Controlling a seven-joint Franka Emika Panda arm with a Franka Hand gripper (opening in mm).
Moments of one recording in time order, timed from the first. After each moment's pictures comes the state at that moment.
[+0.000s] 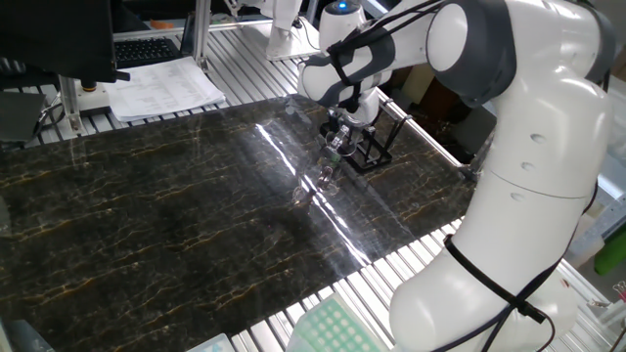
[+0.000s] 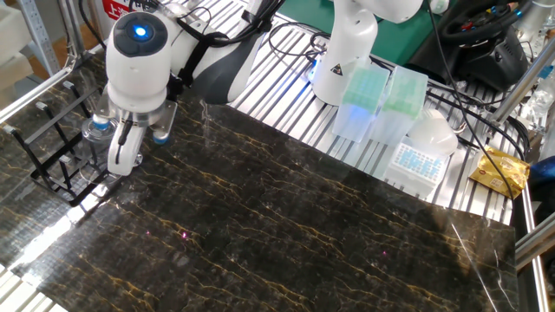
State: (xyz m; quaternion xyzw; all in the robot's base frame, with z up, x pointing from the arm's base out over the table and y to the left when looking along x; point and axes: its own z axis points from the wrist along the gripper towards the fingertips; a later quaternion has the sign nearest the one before) arm 0.564 -0.221 0.166 0.53 0.84 -0.12 0.07
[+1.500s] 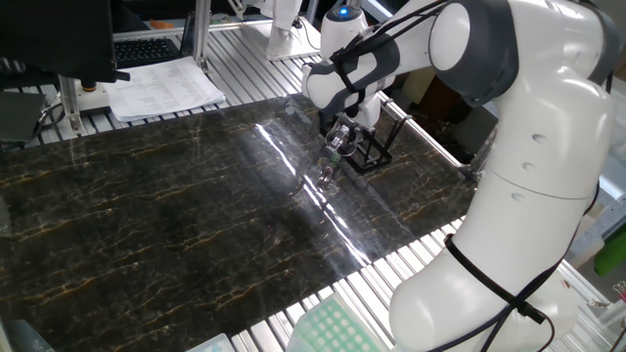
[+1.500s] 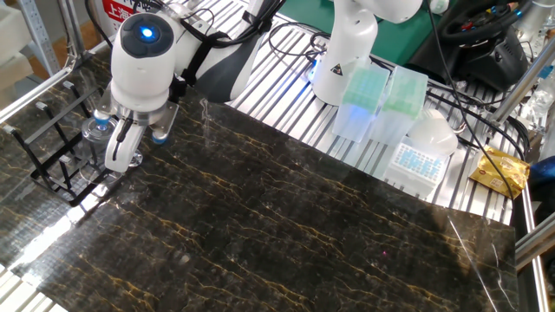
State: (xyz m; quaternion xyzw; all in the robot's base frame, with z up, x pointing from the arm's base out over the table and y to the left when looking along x) arm 0.562 -0.224 0.165 0.55 0.83 -0.12 0.07
